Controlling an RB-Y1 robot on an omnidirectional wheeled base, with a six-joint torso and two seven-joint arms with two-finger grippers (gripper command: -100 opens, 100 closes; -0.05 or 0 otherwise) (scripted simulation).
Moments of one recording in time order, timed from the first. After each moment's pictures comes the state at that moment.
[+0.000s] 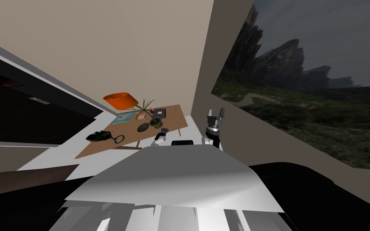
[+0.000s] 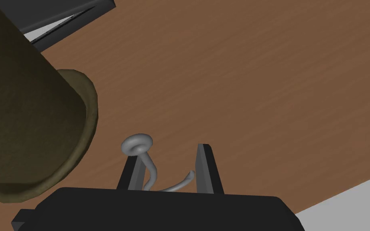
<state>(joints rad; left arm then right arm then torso) -0.01 0.15 -0.05 -0.90 0.59 -0.15 0.73 0.54 0.03 0.07 -2.22 -0.01 -0.65 -0.14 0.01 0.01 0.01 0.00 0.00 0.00</state>
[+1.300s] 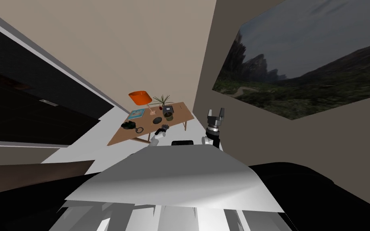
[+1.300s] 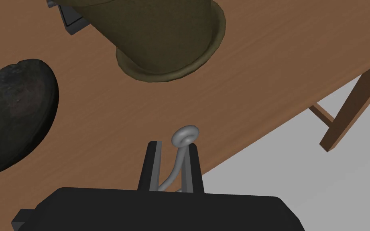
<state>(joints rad) -0.10 0.20 -0.07 -0.92 0.58 -0.03 0.81 0.54 0.03 0.07 -2.22 -0.01 -0.65 -0.14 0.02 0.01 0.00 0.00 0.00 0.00</state>
